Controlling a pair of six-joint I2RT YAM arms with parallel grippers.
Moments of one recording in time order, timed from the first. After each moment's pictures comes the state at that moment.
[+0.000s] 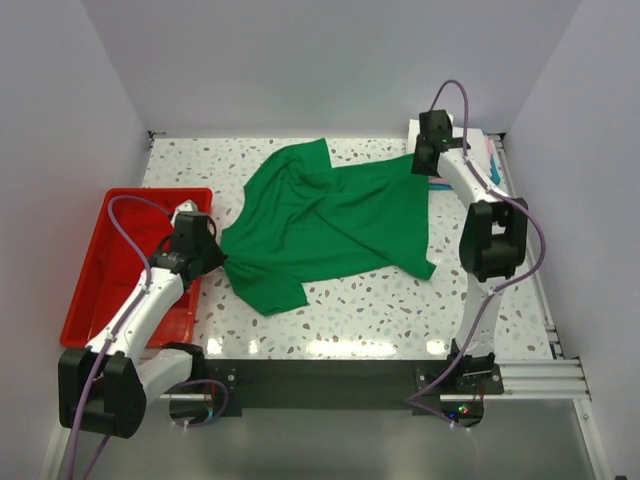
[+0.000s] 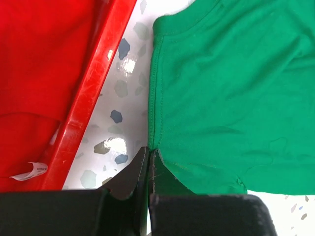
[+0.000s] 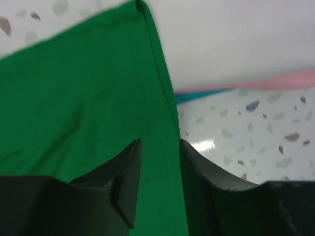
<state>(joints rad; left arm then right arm) -0.15 1.07 0.66 -0.48 -0.15 -0.66 0.13 2.16 1.93 -0.58 0.32 0.23</state>
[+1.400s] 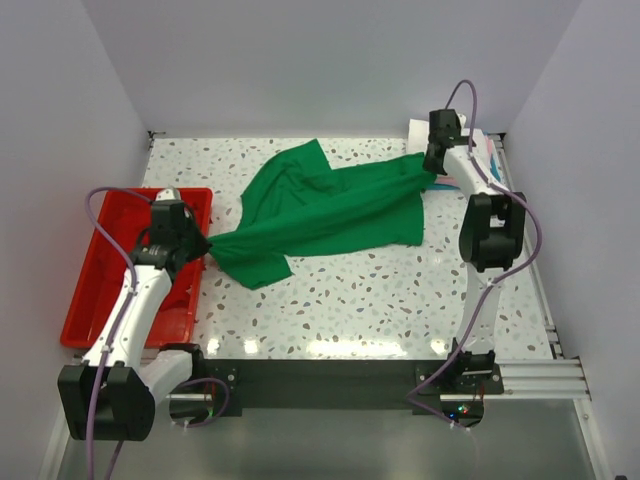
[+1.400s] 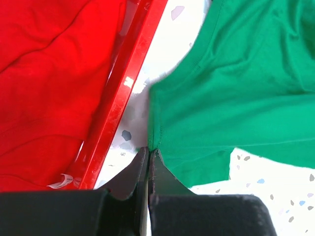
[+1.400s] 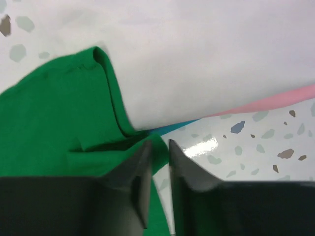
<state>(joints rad) -0.01 1.03 0.78 -0.54 -0.06 -0.54 0.06 2.18 1.89 -0.56 0.35 0.30</state>
